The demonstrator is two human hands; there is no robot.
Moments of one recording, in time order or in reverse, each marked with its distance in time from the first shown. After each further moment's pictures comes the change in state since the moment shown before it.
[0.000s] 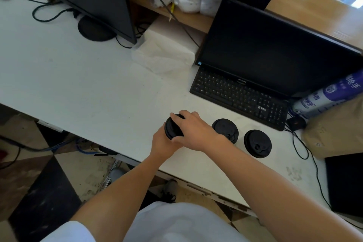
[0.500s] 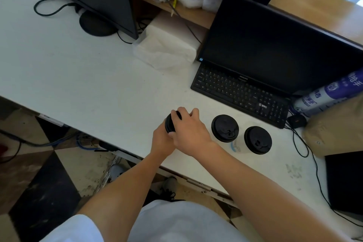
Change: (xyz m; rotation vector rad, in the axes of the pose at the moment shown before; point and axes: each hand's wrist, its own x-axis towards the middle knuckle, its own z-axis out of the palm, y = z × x) left_hand -0.005 -0.003 0.005 0.010 0.070 0.017; right_hand -0.007 -0.023 0.025 -0.137 0.182 0.105
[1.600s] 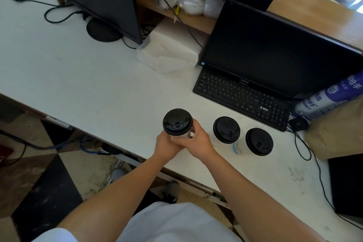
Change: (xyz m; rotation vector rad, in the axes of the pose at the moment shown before) left_hand -0.004 -0.010 0.000 0.105 -0.055 0.137; right_hand -0.009 0.019 0.045 1.219 0.072 0.342
